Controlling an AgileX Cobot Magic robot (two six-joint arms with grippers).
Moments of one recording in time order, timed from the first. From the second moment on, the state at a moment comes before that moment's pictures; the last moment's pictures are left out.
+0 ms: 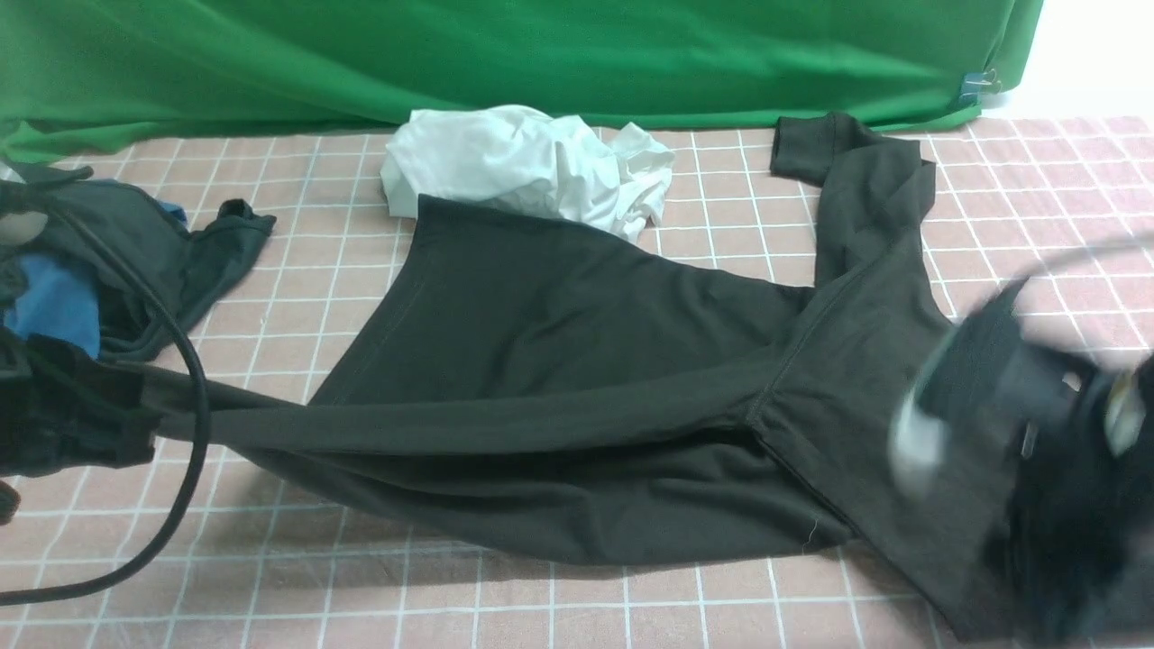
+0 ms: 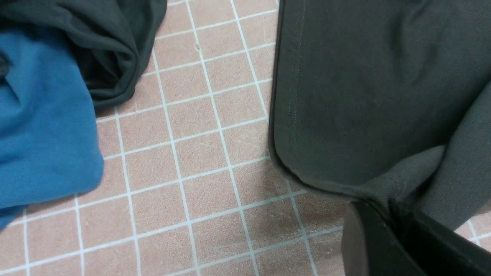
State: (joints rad) right arm 0.50 1.30 -0.79 -0.08 1.04 -0.39; left arm 0.00 0.87 -0.78 -0.13 0.83 0.28
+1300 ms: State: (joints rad) right arm 0.45 1.46 -0.54 -0.27 0.63 -0.39; left arm -0.03 0.87 -0.78 -0.13 0.85 0.28
